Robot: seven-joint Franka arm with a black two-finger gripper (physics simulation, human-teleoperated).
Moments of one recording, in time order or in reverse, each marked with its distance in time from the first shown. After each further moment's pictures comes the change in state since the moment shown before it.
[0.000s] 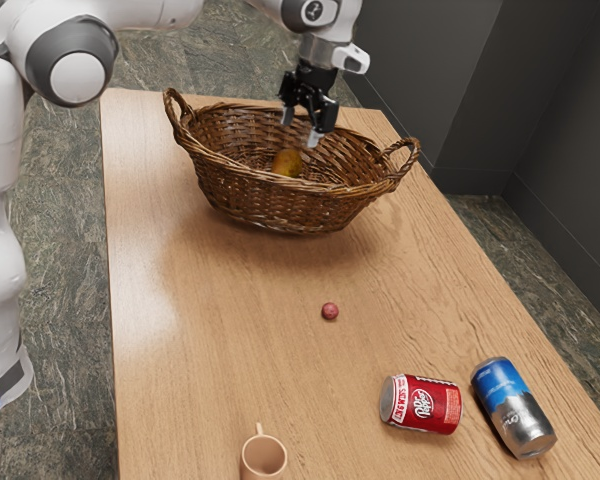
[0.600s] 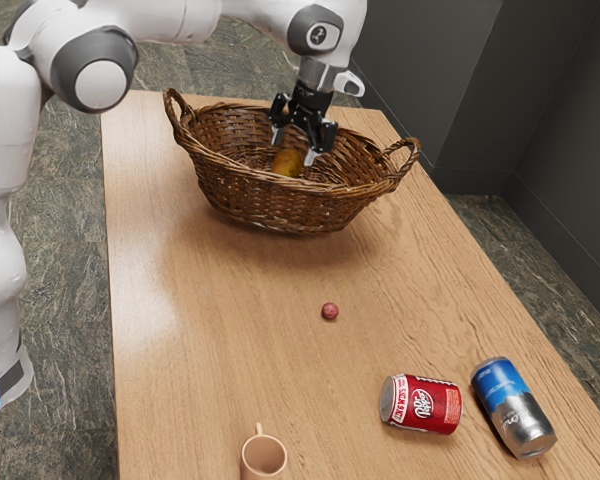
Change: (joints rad) arm 0.016 0.094 0.014 0.004 -0.013 -0.012 -0.226
